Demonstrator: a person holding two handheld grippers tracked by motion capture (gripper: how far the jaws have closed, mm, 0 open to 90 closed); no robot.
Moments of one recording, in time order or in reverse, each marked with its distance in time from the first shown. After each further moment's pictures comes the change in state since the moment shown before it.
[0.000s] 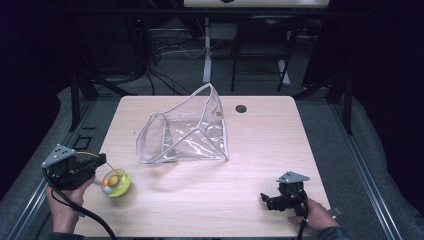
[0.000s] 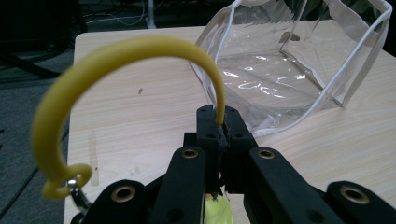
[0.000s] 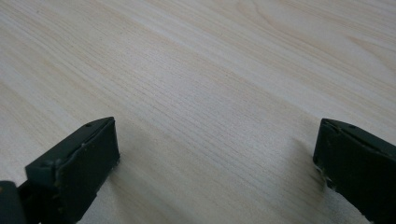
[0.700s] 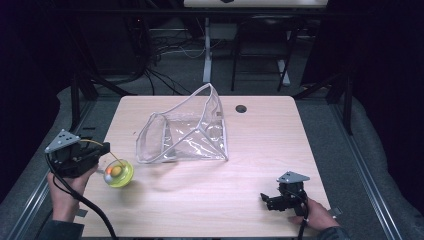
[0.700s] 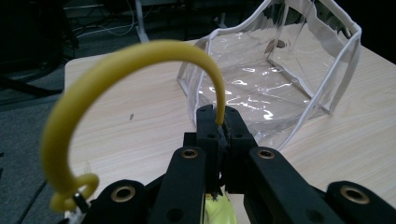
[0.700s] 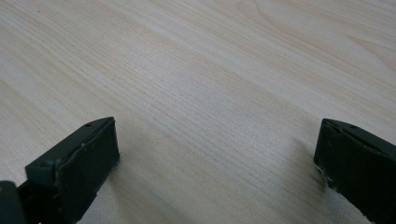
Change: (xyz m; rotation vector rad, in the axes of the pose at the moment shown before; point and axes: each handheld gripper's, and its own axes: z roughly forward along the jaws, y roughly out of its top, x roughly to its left) left arm -0.014 0.039 0.003 -0.002 -0.029 0.076; right arm 0.000 0.000 0.000 -0.004 0.006 0.001
